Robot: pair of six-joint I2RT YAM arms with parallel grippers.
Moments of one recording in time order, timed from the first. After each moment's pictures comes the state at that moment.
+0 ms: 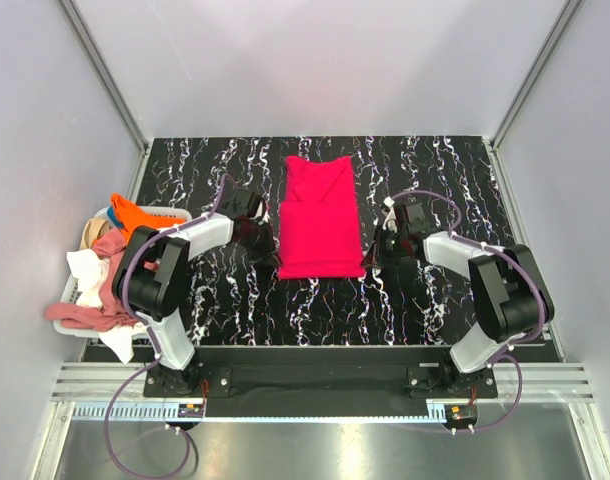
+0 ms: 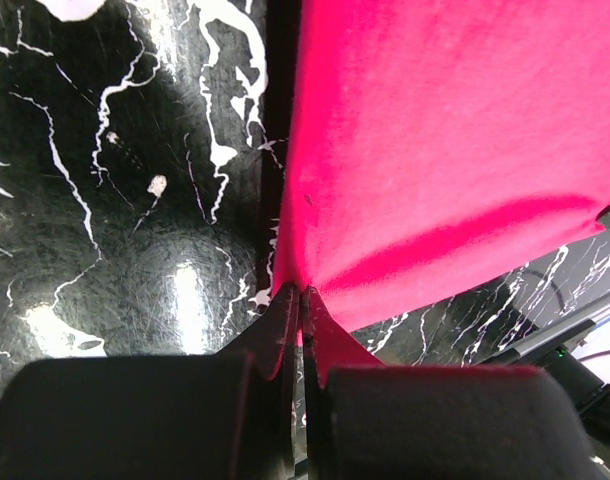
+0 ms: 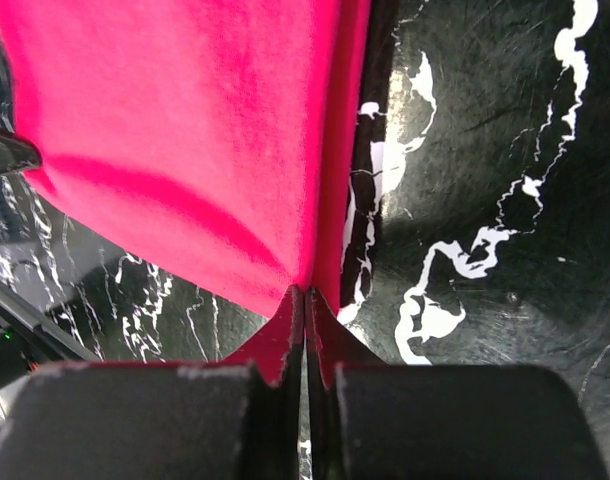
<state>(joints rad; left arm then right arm) -0.36 1.79 1.07 -0.45 0.38 -0.60 0.30 1.63 0.84 -0.19 -0.42 0.45</state>
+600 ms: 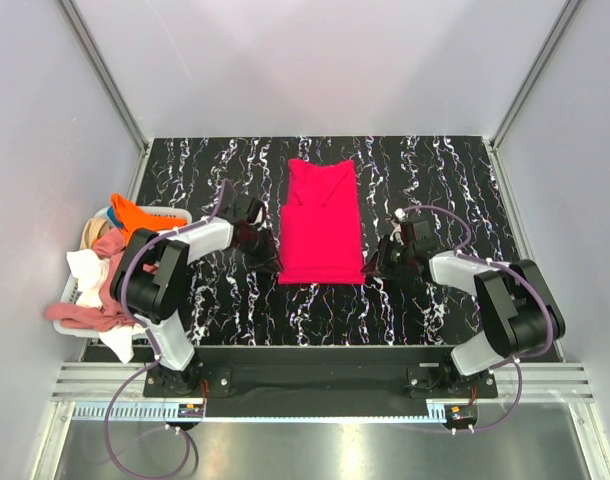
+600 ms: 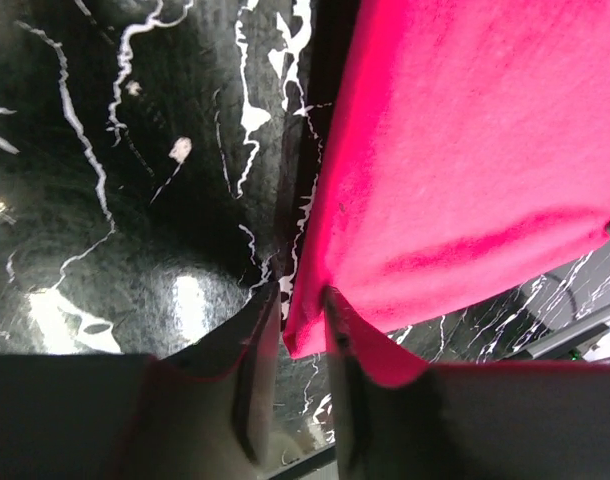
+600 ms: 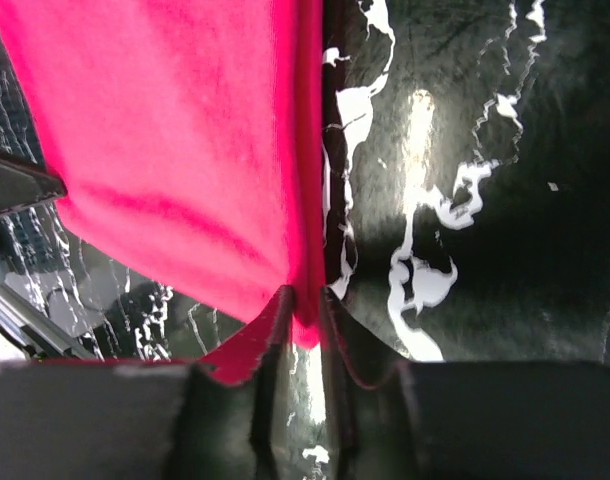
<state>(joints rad) -0.38 1.76 1.01 -0.43 0.36 -0.62 0.30 1.55 0.63 0.04 -0.40 0.61</state>
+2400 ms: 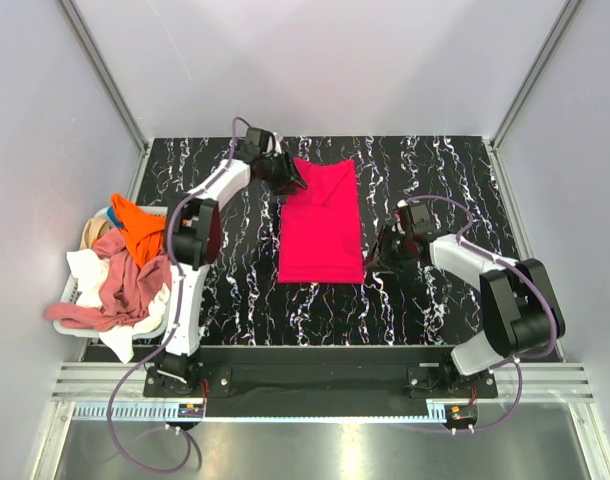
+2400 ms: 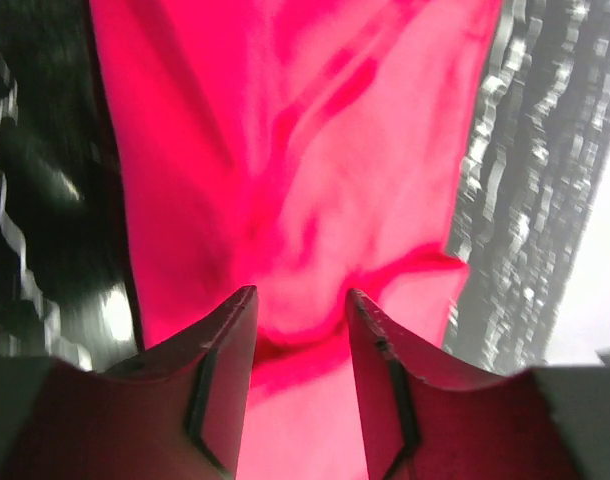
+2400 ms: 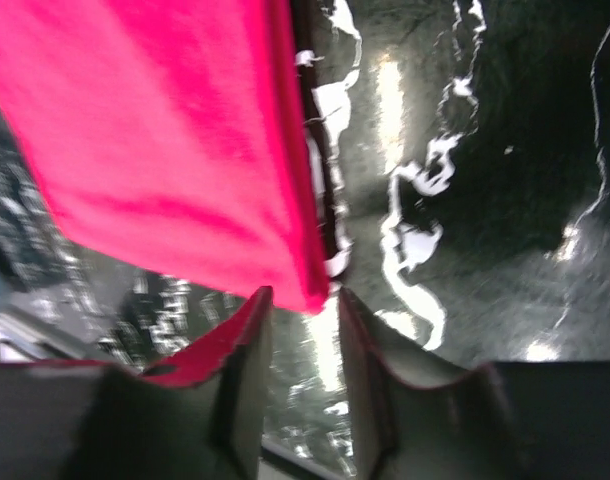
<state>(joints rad) -0.28 2.41 2.02 -0.48 0.51 -0.61 0.30 1.54 0.82 -0.29 -0.33 0.61</state>
